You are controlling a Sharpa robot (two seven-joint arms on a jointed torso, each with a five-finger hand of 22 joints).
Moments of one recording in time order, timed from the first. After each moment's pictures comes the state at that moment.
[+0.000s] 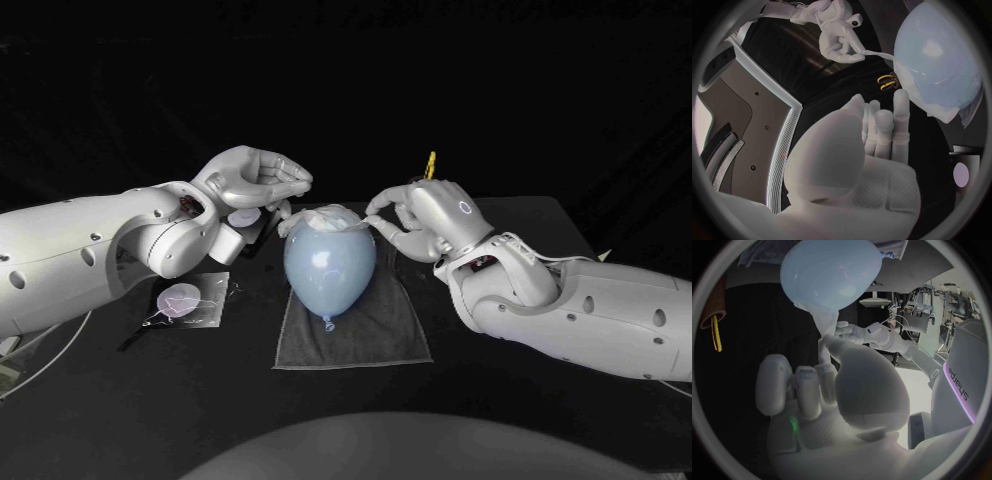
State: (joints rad) left arm 1.27 -0.92 -0.10 1.55 -0.40 -0.20 0.22; left_hand 1.65 -0.10 0.20 0.28 0.05 0.79 0.17 0.50 0.32 0.79 0.11 0.89 0.33 1.02 0.05 1.43 0.60 0.17 0.93 0.14 0.96 0.56; right arm 1.13 -0.80 -0.16 1.71 -1.73 -0.91 -0.21; right_hand 1.32 -0.05 0.53 0.11 0.05 1.07 0.05 0.39 0.36 1.47 -0.02 1.46 1.31 1.47 -0.07 1.55 1.31 0.08 1.46 0.03 1.29 1.31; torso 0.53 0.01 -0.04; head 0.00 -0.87
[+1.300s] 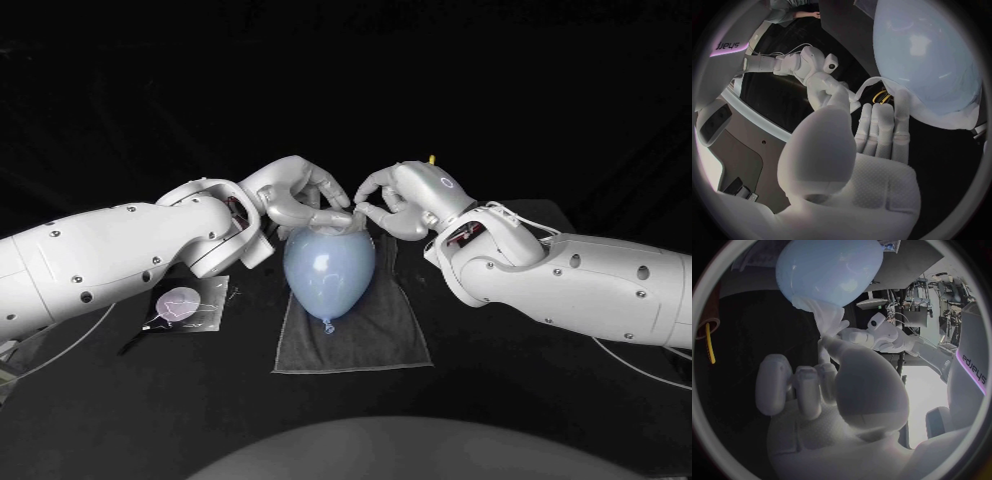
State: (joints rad) left arm 1.27 -0.79 -0.09 1.52 -0.88 -0.23 0.13; left_hand 1.49 -0.17 -0.04 0.29 0.05 0.83 0.19 0.40 0.24 0.75 0.14 0.72 0.19 0.85 0.08 1.40 0.46 0.17 0.90 0.18 0.88 0.51; right arm 1.21 -0.74 -0.15 1.63 -1.50 -0.75 -0.12; right_hand 1.33 -0.05 0.54 0.09 0.05 1.04 0.05 0.39 0.36 1.47 -0.02 1.45 1.31 1.47 -0.07 1.55 1.31 0.08 1.46 0.03 1.28 1.31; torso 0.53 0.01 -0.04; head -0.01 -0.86
